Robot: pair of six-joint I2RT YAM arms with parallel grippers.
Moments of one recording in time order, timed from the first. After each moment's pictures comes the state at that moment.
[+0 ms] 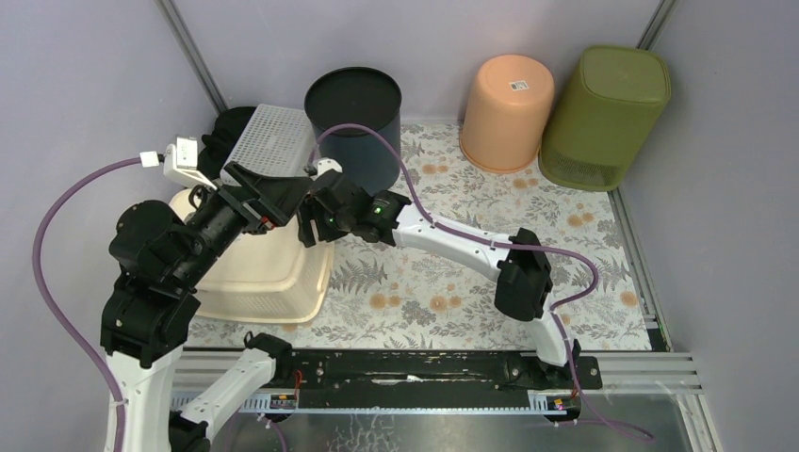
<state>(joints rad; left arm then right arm) -0.31 0.77 1.51 -0.76 0.18 -0.71 1.10 2.10 1.99 -0.54 0.09 0.57</state>
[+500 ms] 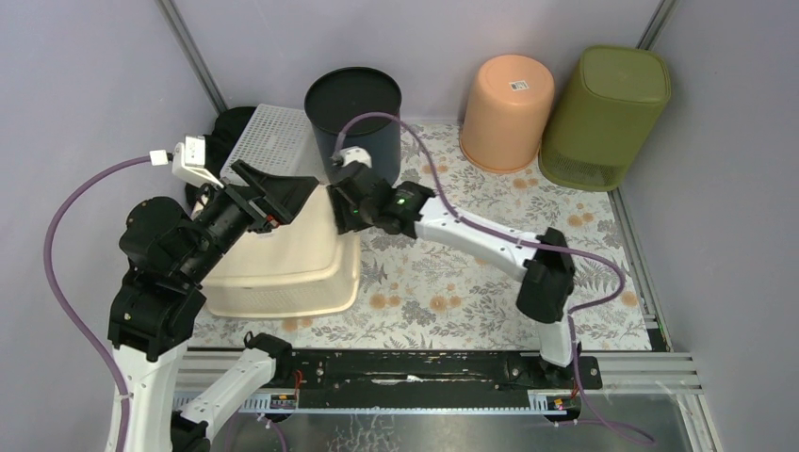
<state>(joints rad) -0.31 0.77 1.47 -0.74 0.19 -0.72 1.07 2.01 1.94 -0.64 0.23 0.52</state>
